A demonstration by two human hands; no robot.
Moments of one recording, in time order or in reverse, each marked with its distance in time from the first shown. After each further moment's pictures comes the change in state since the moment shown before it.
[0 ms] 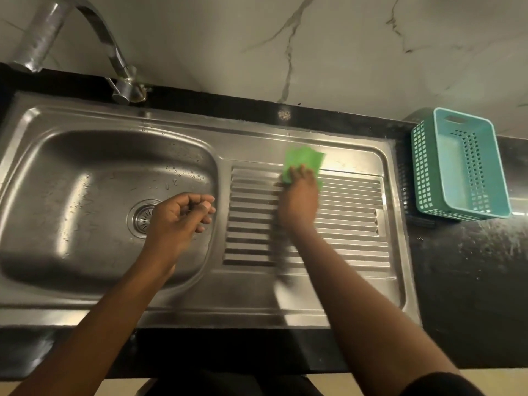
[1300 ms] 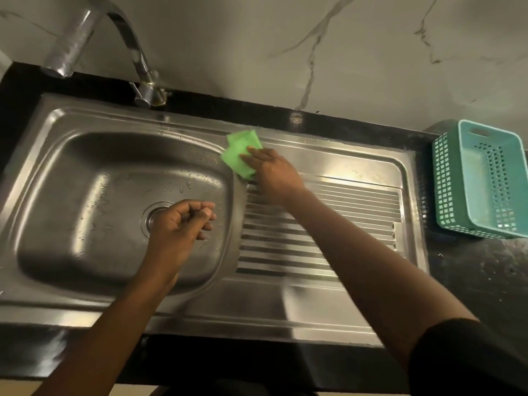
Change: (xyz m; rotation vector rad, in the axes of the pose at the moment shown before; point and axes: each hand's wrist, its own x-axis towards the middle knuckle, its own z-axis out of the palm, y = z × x) left_hand 0.000 -0.005 -0.017 -0.027 0.083 -0.027; right_hand 0.060 -0.063 0.012 -0.228 -0.300 -0.665
